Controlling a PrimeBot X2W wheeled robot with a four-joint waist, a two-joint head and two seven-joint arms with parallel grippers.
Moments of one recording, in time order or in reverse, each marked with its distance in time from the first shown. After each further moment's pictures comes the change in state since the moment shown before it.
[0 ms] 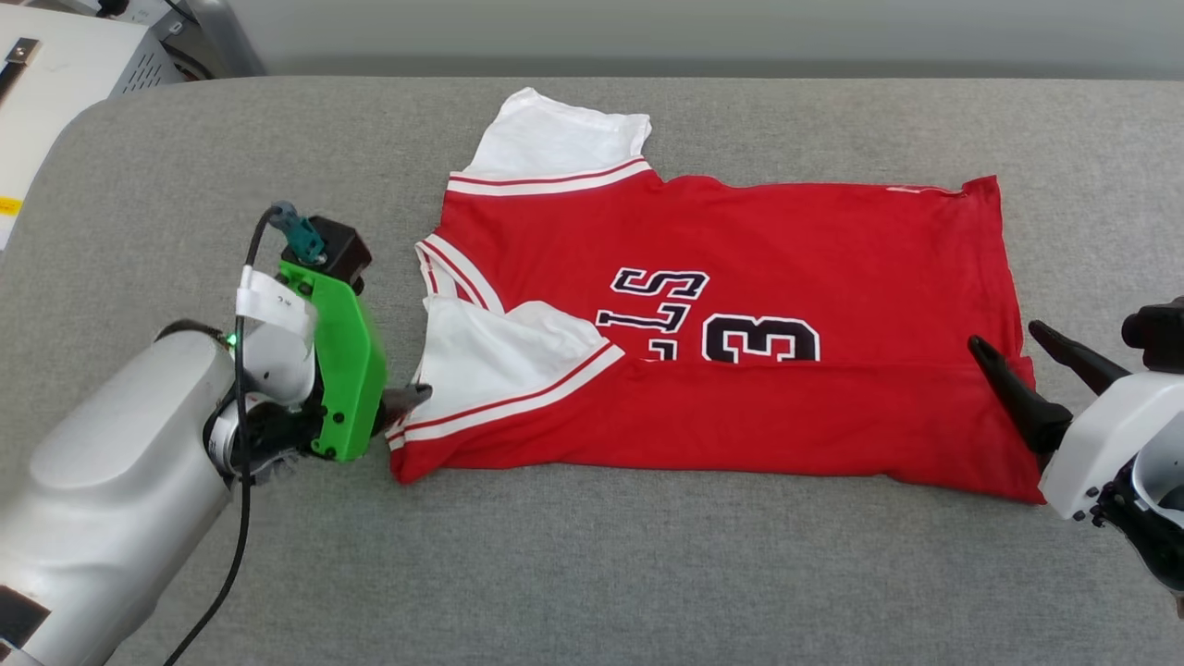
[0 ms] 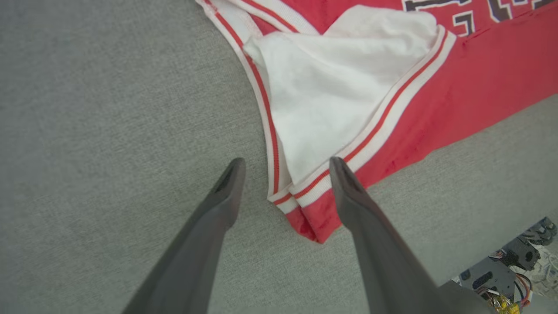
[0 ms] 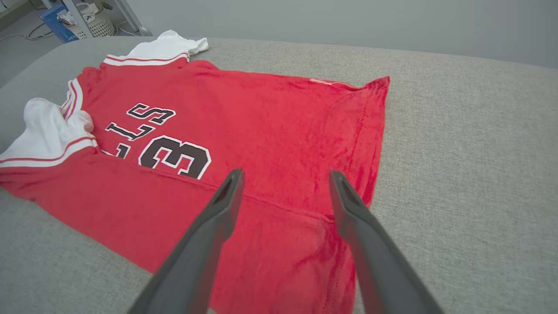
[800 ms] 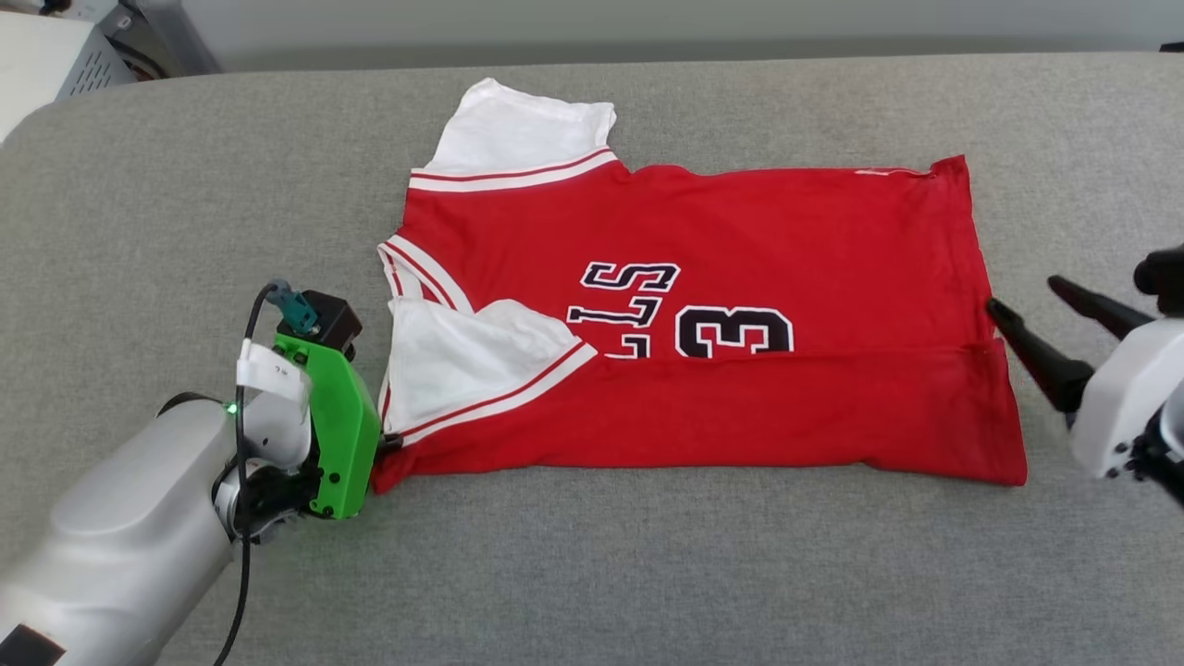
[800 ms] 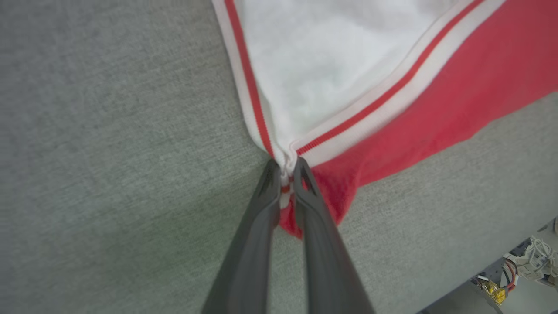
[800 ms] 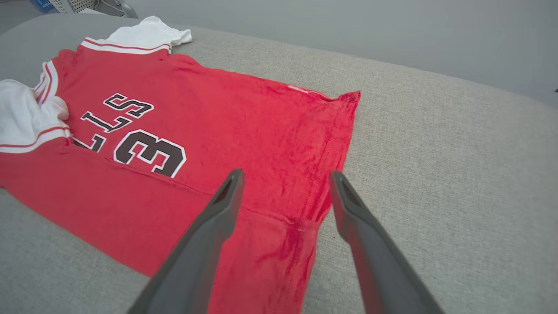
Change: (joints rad) left arm 0.072 -0.007 -0.077 0.098 -0.053 -0.001 -0.102; right arm -0.082 -0.060 0.026 -0.041 -0.024 0.000 0.099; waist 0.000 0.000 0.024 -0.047
